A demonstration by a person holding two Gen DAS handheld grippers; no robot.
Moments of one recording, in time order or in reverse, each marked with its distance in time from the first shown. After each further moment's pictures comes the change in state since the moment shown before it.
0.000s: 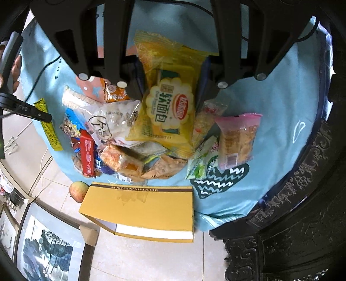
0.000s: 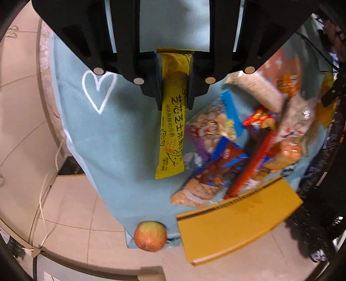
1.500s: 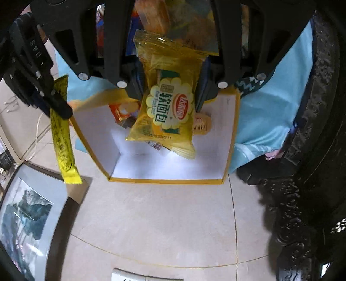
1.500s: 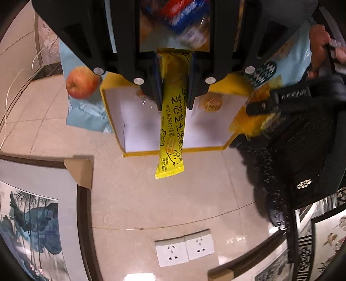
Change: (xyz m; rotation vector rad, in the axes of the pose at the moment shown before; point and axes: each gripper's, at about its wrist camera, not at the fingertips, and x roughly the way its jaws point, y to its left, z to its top) left arm 0.086 -0.046 0.256 -0.026 -0.023 -0.019; right arm 0.005 0.093 0.222 -0.226 -0.423 0.155
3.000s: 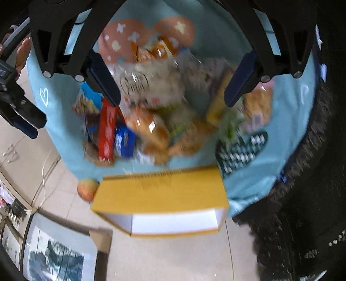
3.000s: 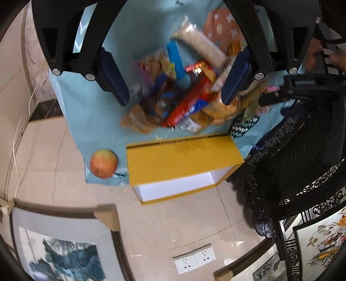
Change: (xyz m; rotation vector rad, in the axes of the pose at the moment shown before) left arm -0.071 -0.010 -0.196 0.116 0.085 0.026; right arm -0.139 -0.013 -0.161 0.135 0.109 0.067
